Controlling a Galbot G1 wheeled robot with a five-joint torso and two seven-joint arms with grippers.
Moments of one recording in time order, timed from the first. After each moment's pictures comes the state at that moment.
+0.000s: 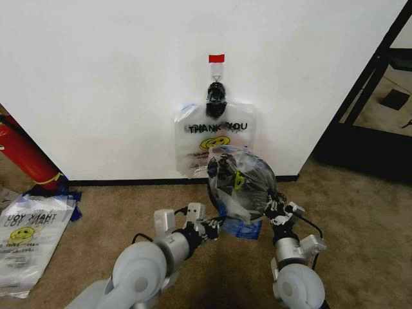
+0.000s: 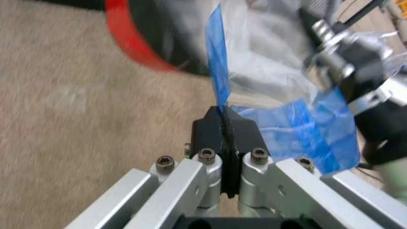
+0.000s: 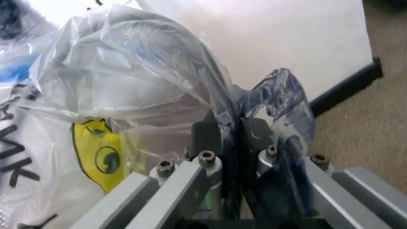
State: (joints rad) left arm 1.17 -0.96 0.03 -2.33 -1.27 0.53 -0.59; right arm -1.44 1.39 0.37 2.06 0.73 0.02 0.31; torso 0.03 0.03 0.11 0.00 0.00
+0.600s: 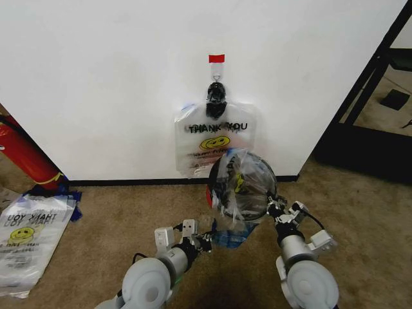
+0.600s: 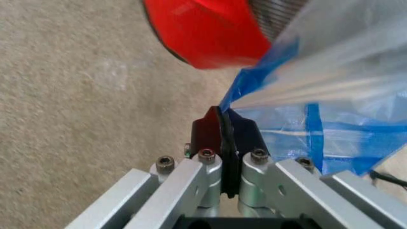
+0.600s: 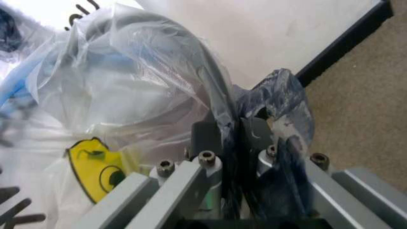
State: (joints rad) left arm 1.22 -1.08 0.02 -2.12 -1.09 0.50 -0.52; right arm -1.48 1.35 0.42 2.16 0.98 -0.11 0.37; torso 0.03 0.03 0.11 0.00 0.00
